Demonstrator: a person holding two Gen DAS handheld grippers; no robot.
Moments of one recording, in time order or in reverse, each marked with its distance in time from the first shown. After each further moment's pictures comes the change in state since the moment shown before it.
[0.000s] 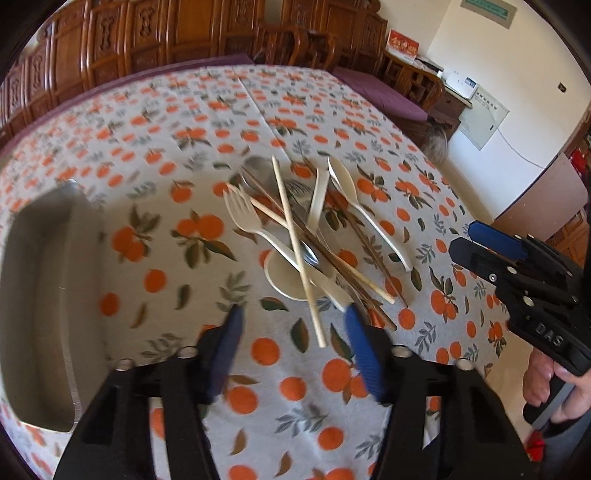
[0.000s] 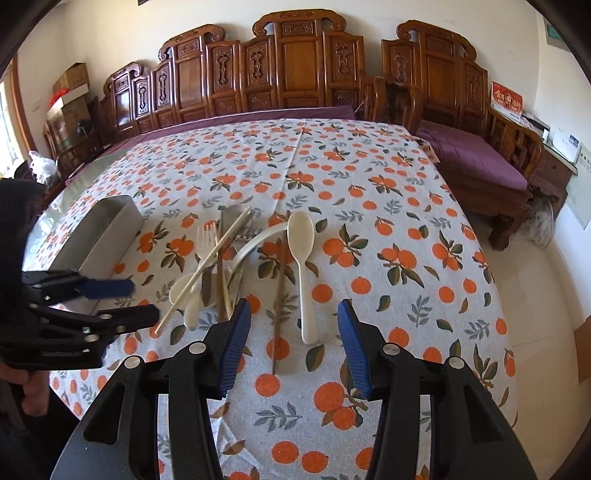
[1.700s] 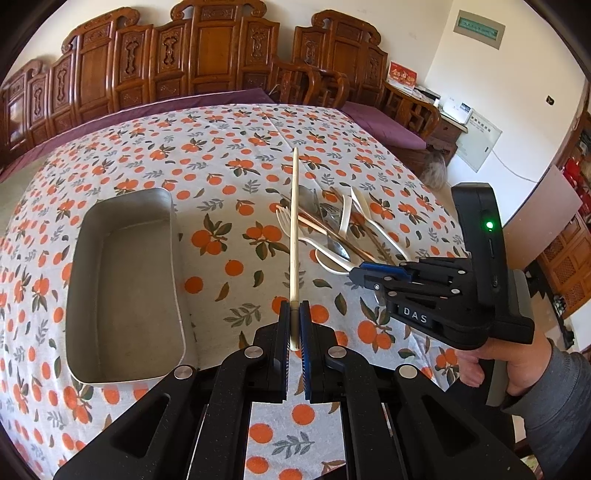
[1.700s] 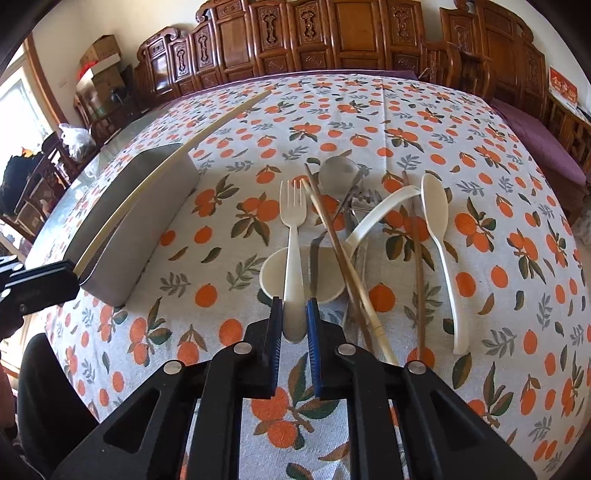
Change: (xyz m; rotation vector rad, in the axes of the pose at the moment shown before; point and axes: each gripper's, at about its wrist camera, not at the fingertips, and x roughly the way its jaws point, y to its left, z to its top) left arm -0.090 0.040 -0.039 0.012 -0.143 0.037; right arm 0.068 0.084 -0.001 -0.065 0.146 0.179
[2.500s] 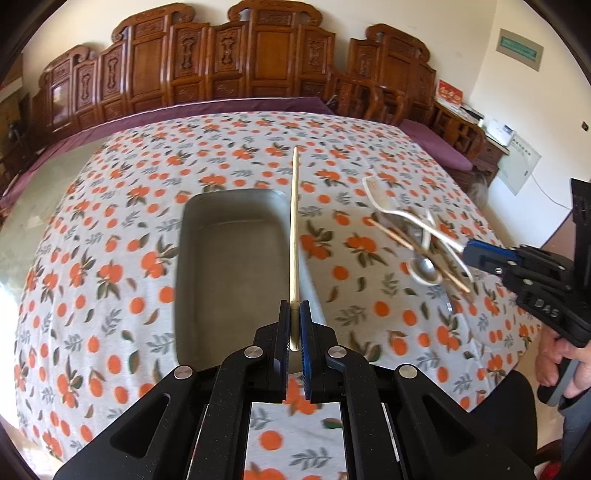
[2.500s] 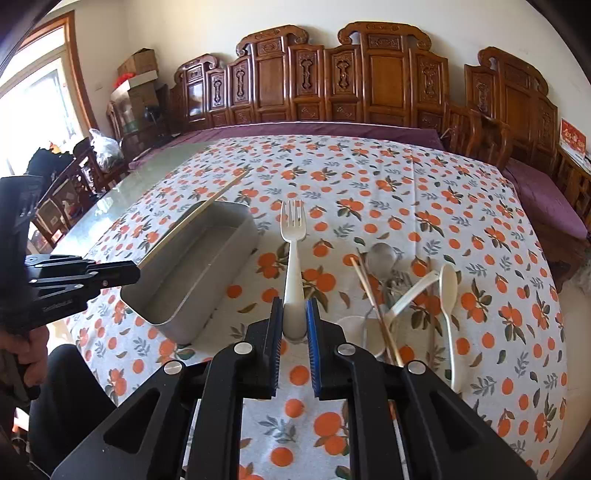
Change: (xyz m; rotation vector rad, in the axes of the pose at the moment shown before) left arm -0.032 0.089 -0.005 -0.100 -0.024 0.144; right arm -0.067 0.059 0.029 -0.103 -0.167 0.037
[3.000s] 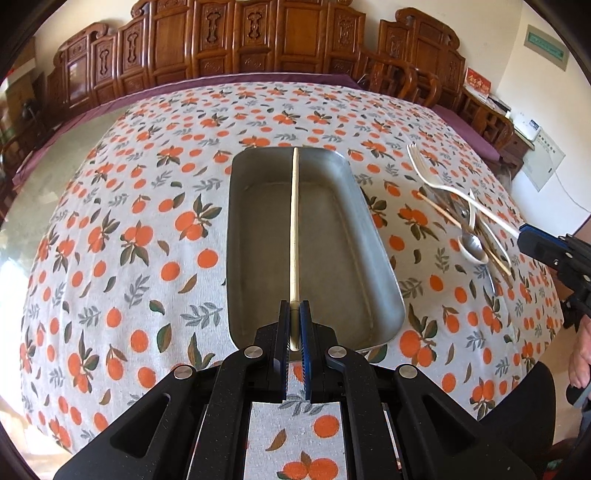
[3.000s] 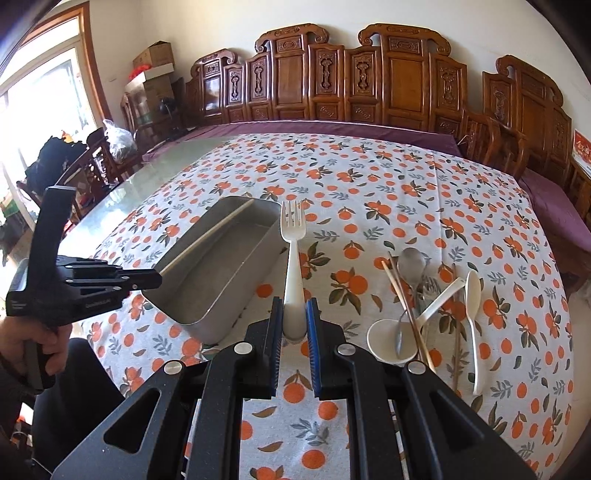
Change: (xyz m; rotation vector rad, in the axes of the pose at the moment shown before) left arm 0.023 0.039 -0.017 -0.043 0.091 0.065; right arm 0.004 0.032 0.002 -0.042 0.010 0.033
